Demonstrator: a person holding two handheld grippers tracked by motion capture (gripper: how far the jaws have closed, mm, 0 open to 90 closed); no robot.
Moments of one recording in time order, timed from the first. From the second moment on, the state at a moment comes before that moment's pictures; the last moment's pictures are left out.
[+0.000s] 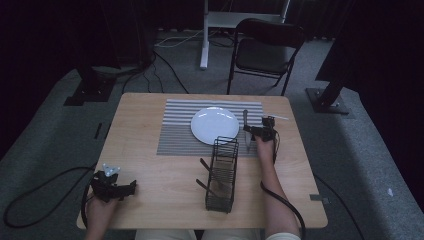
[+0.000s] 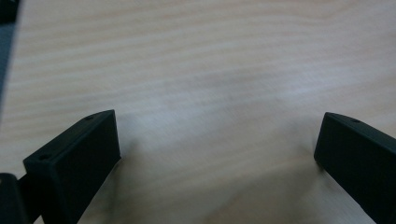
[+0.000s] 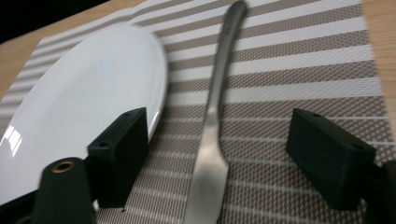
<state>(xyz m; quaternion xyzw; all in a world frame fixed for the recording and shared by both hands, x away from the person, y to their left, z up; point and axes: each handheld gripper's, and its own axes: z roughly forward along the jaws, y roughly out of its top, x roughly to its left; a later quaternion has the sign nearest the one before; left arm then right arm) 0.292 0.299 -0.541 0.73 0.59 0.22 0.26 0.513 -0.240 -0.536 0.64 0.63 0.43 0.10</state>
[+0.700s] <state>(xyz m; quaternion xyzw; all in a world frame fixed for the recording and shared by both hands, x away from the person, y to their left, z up) 0.281 0.269 -0.523 0.76 0.54 0.13 0.32 0.444 -0.249 -0.530 0.57 0.69 0.43 0.14</state>
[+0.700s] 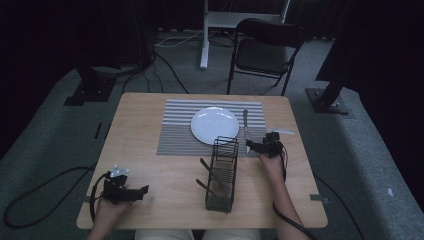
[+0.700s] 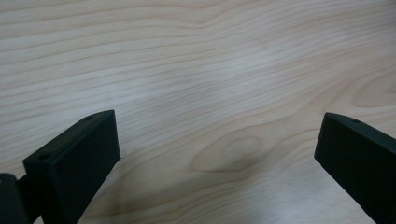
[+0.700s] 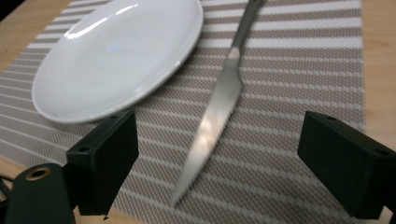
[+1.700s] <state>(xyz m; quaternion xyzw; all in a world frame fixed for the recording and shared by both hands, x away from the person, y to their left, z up) 0.287 0.167 -0.461 0.79 0.39 0.10 0.46 0.328 -0.276 -0.541 0.52 0.71 0.44 0.15</state>
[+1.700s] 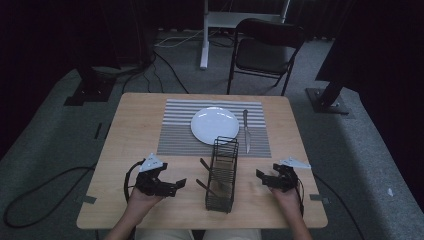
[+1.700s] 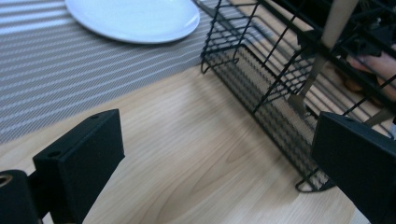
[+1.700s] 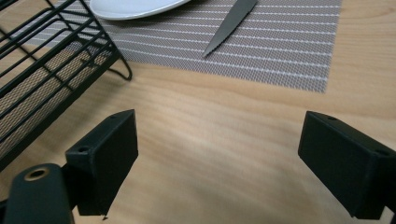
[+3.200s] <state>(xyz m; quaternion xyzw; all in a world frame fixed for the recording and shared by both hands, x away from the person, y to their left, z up) 0.295 0.097 -0.445 0.81 0.30 0.04 0.51 0.248 -0.317 -0.549 0.54 0.70 0.43 0.18</state>
